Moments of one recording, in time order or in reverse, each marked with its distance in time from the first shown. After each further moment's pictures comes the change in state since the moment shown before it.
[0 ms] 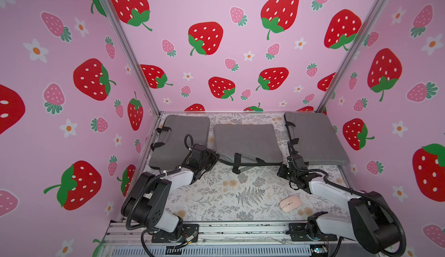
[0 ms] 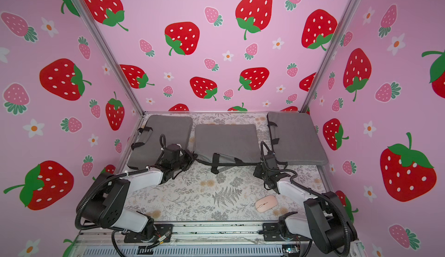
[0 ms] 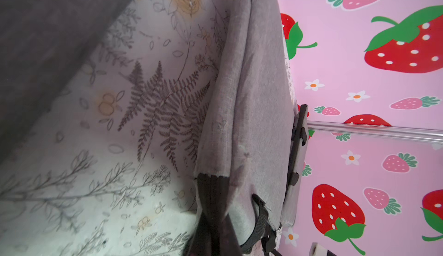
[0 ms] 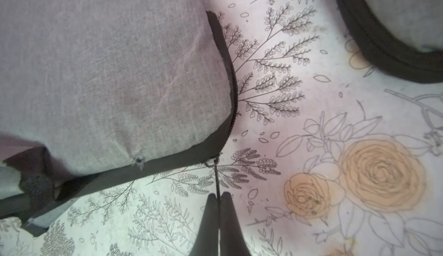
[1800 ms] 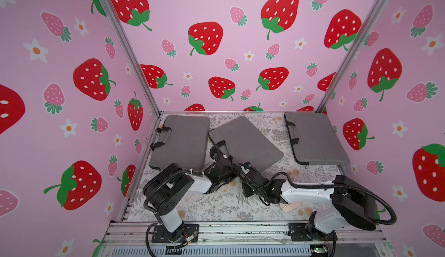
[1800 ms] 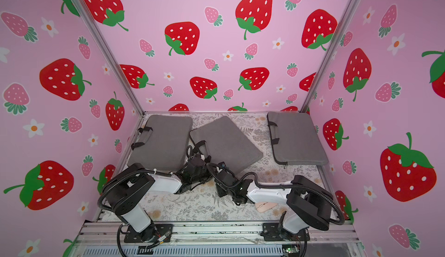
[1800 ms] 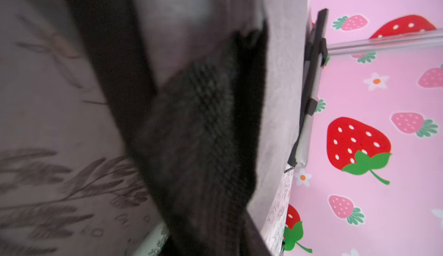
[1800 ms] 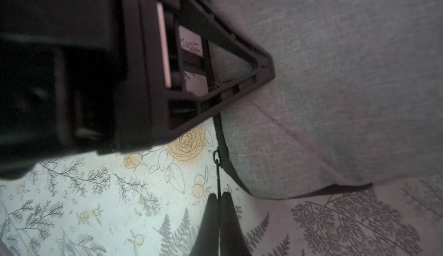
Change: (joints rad) left arm -0.391 0.181 -0.063 0.294 -0.089 -0.115; right arm 0.763 0.254 0.237 0.015 0.174 -0.026
